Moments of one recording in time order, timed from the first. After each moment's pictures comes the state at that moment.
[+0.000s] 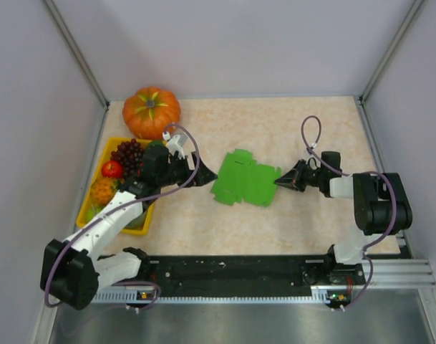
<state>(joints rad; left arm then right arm) -0.43 1.09 0.75 -0.13 0.43 -0.59 0.01 1.69 0.61 0.35 -0.84 0.73</state>
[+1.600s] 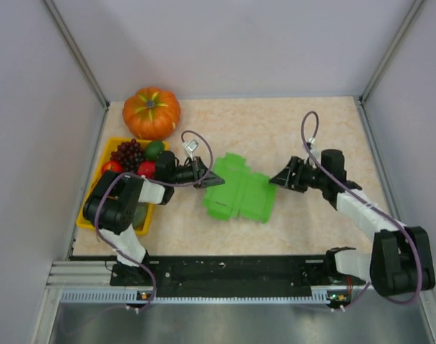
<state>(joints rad) -0.31 1.80 0.59 1.04 1.00 -1.09 0.11 1.25 0.52 0.09 -0.78 0.61</state>
